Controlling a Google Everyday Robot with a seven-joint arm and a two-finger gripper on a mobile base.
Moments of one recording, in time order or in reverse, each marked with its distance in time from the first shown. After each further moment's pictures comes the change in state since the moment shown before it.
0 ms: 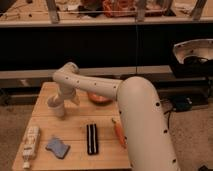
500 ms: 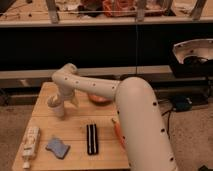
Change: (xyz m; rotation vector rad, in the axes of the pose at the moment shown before) arm -0.003 -0.002 0.008 0.005 -0.019 -0.021
